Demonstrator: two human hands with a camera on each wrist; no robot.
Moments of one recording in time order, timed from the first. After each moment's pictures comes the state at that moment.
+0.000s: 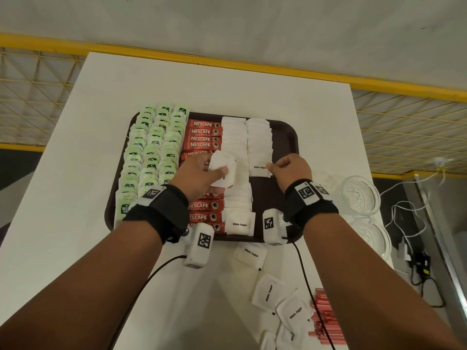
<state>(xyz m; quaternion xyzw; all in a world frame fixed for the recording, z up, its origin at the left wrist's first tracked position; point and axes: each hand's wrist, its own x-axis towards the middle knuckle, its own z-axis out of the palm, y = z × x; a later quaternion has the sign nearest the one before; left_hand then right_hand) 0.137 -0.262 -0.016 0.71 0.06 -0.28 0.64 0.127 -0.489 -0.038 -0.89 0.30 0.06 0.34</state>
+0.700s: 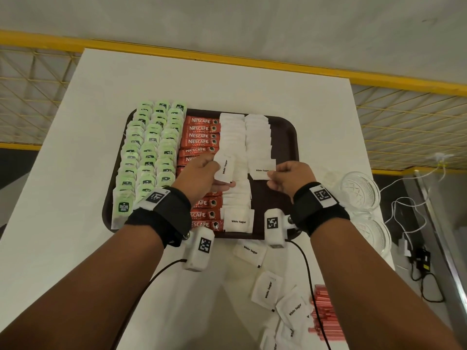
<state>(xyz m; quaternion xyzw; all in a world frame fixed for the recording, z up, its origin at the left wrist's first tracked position) 0.127 -0.273 -0.012 0.63 0.10 -0.32 0.70 0.107 -0.493 -0.038 -0.73 0.35 0.12 0.57</state>
